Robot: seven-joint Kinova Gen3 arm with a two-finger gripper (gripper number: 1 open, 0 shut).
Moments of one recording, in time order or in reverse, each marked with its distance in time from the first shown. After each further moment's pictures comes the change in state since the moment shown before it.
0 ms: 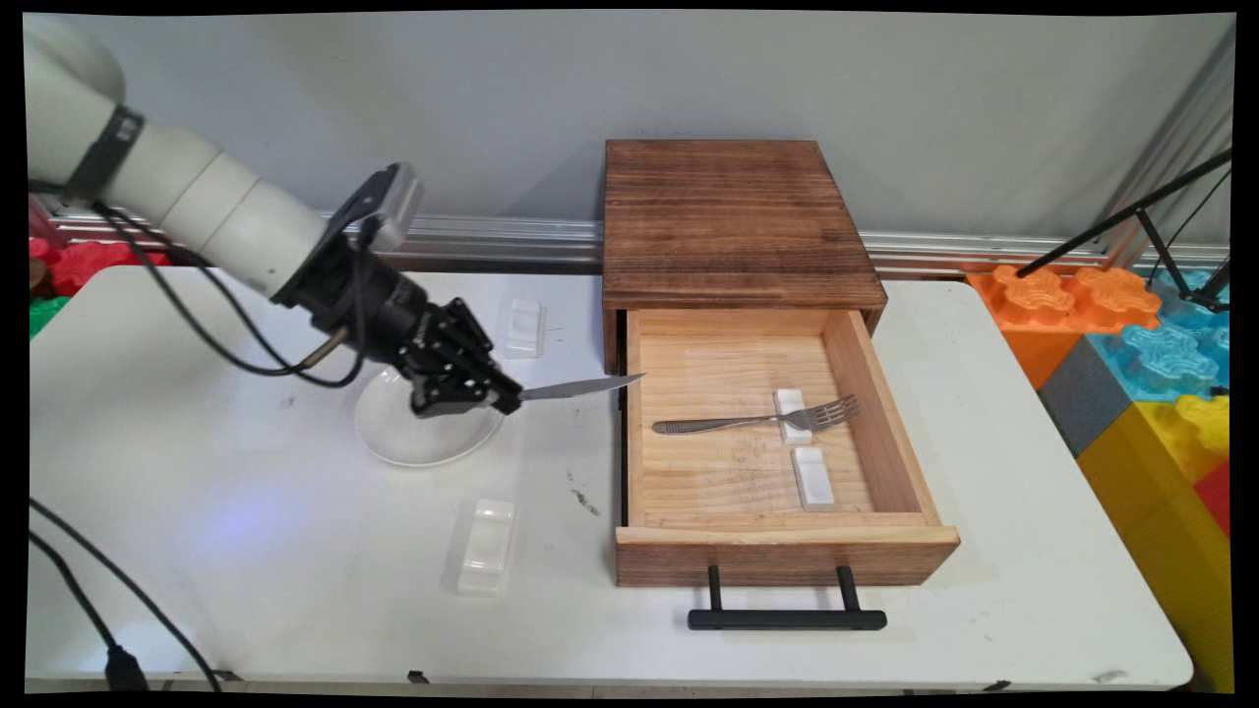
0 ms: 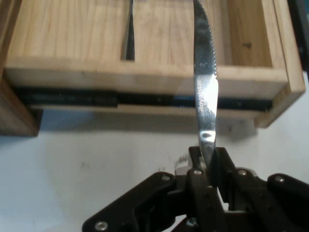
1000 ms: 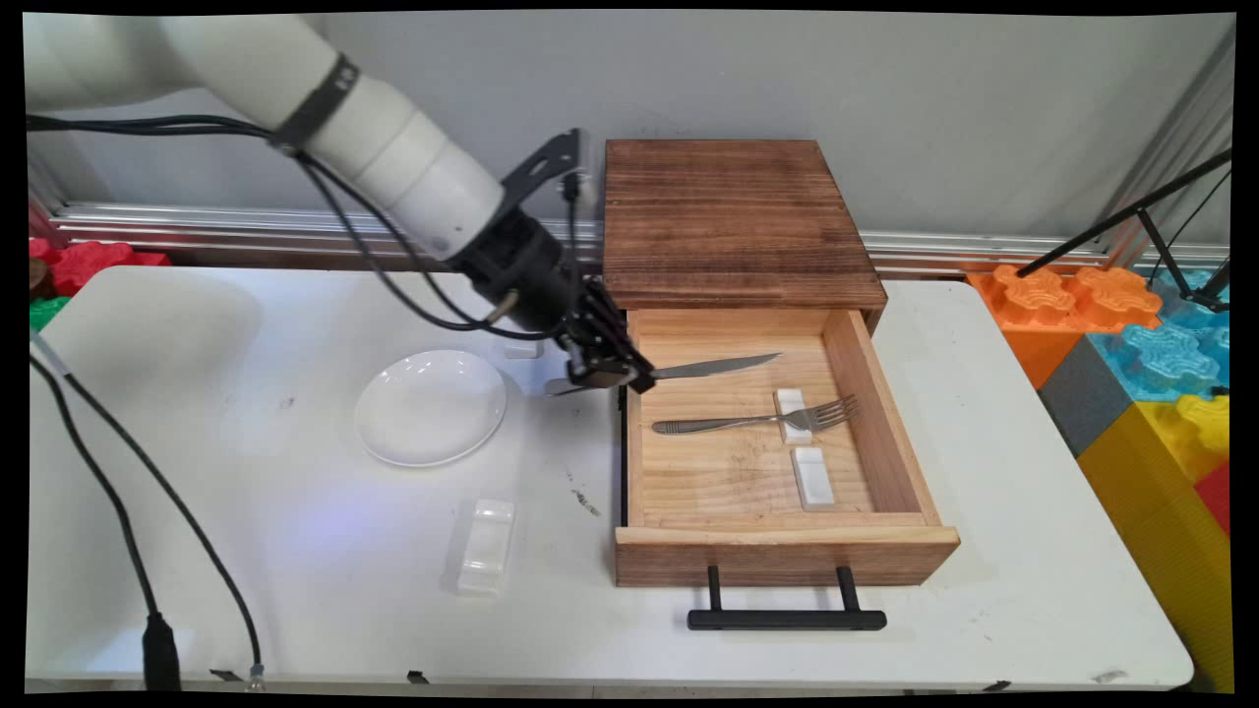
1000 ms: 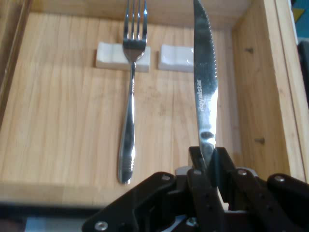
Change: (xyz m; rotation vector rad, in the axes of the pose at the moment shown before) arm 0.115 -0.015 0.069 -0.031 -0.024 -0.032
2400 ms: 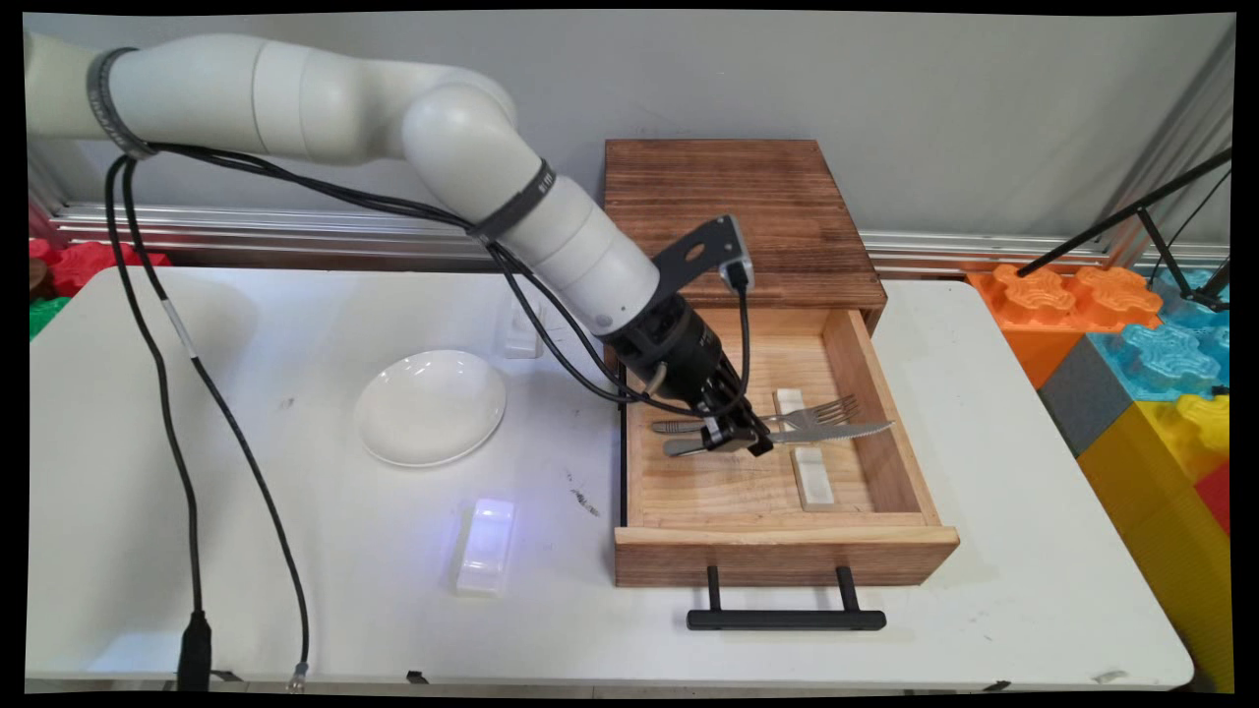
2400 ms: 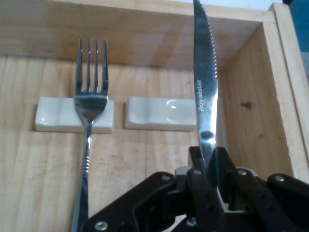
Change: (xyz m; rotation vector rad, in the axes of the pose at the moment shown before) arm 0.046 0.010 0.120 -0.069 0.006 0.009
